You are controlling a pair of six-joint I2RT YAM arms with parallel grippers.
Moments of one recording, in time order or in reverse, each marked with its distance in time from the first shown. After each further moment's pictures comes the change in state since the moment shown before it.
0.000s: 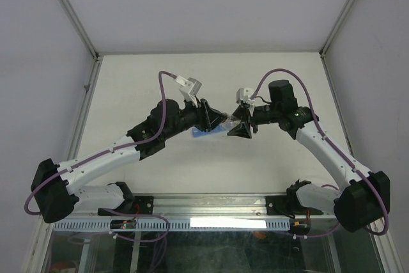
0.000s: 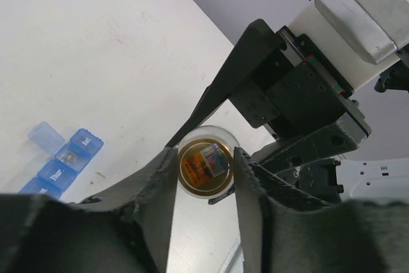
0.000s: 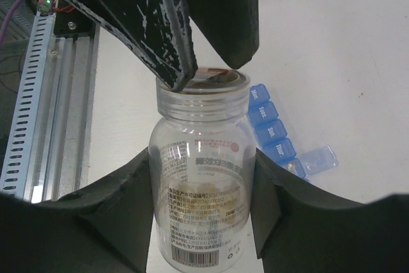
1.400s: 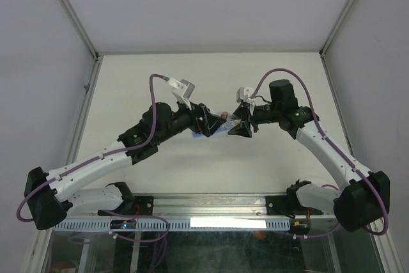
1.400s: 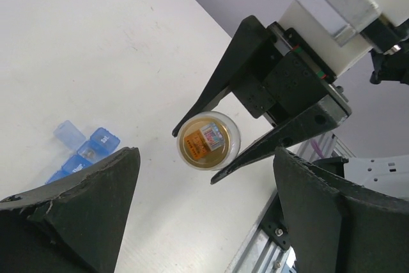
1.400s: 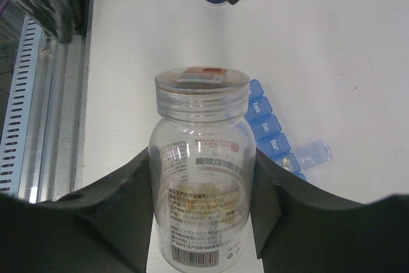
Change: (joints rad) left arm -0.017 -0.086 -0.003 -0.074 -0.064 0.051; right arm -0.006 0.002 0.000 0.000 0.025 0.001
